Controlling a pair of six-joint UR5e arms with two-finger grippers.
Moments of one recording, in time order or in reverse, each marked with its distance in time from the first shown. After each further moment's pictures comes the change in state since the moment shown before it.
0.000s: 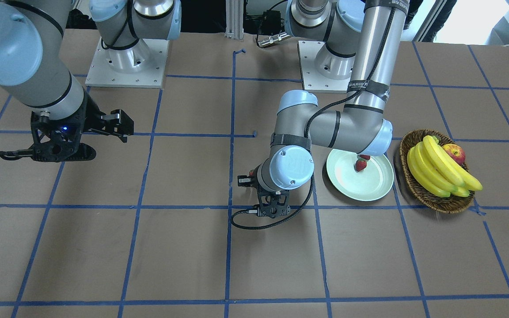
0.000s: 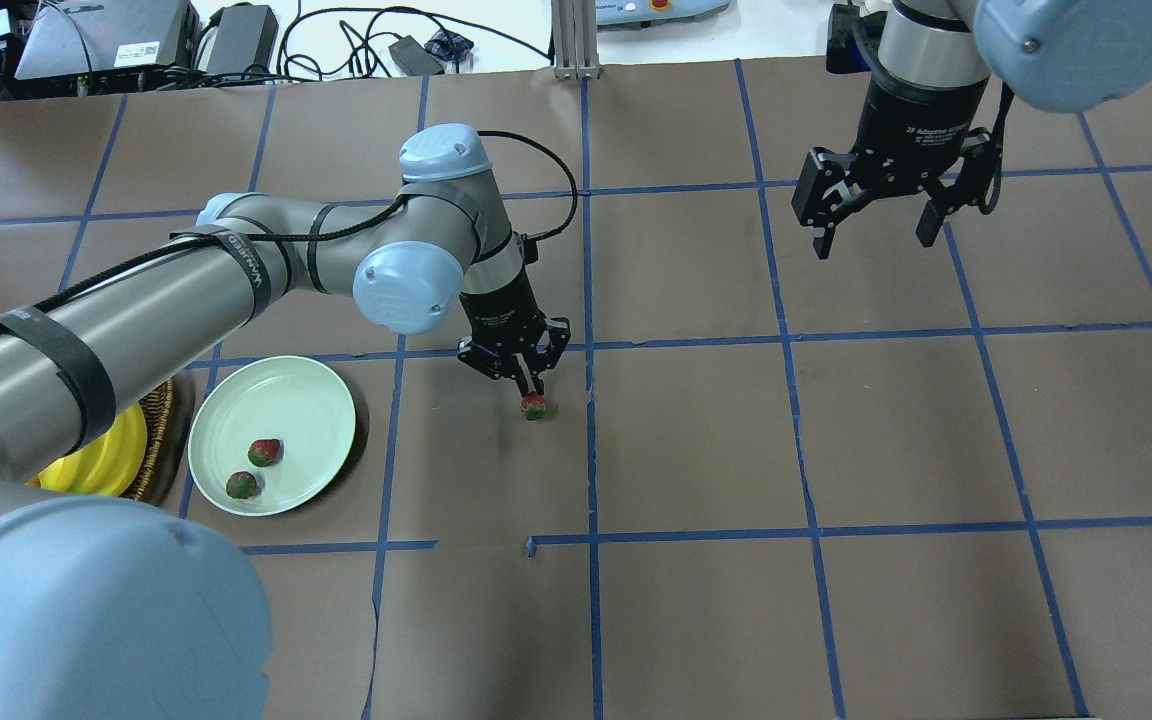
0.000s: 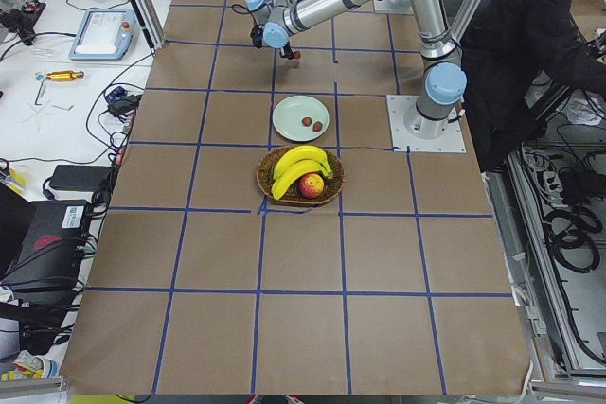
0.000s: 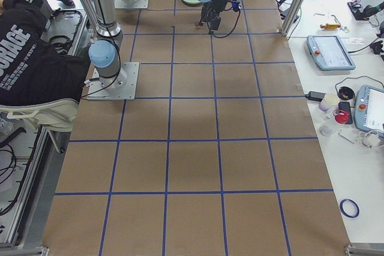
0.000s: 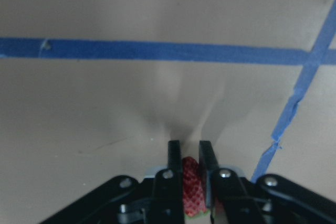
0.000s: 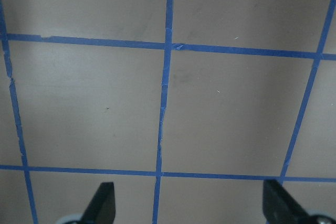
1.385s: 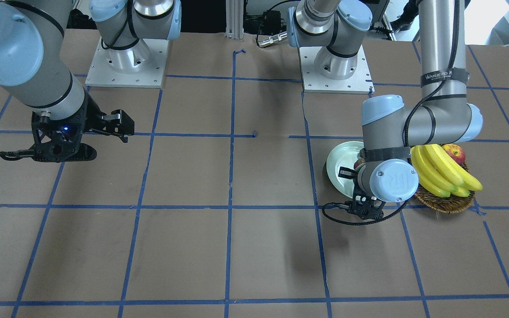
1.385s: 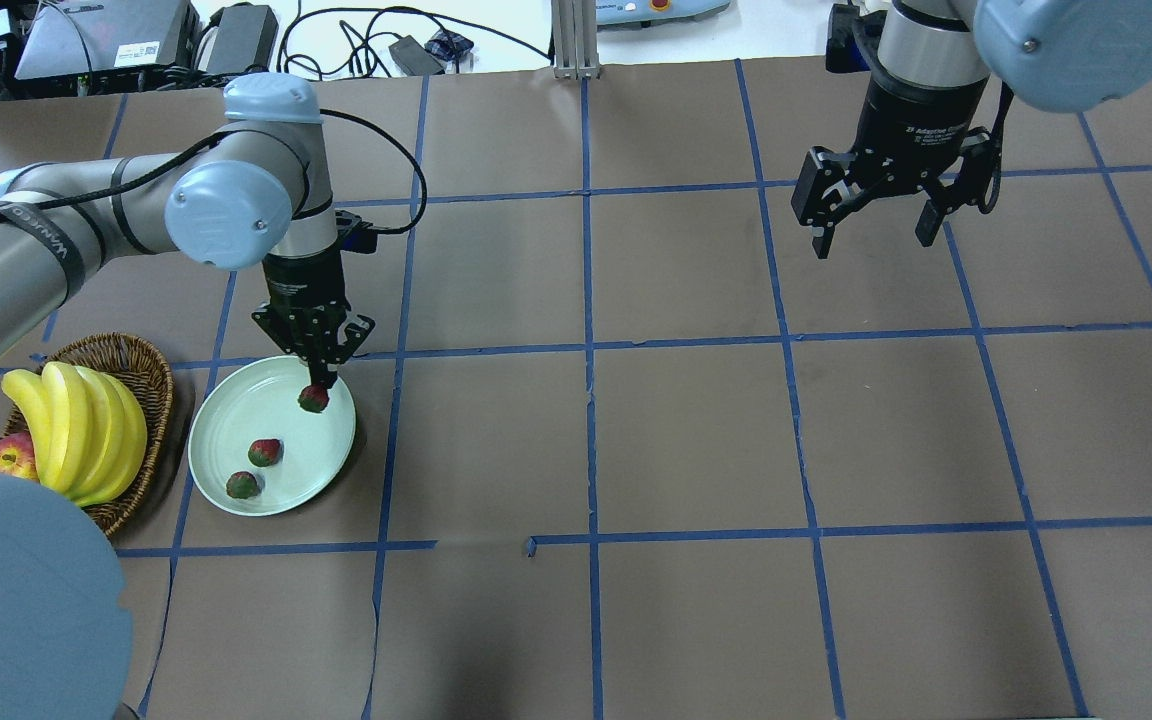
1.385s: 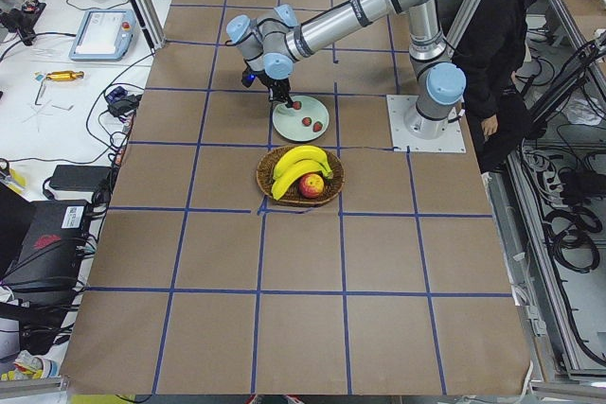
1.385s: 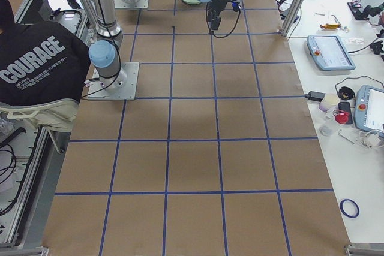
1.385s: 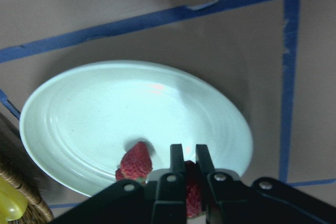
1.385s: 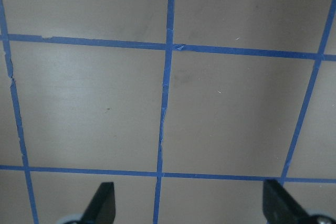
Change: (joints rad) left arm 0.316 0.066 -0.036 -0.210 0.452 0.577; right arm 0.001 0.001 0.000 -0.002 0.002 0.000
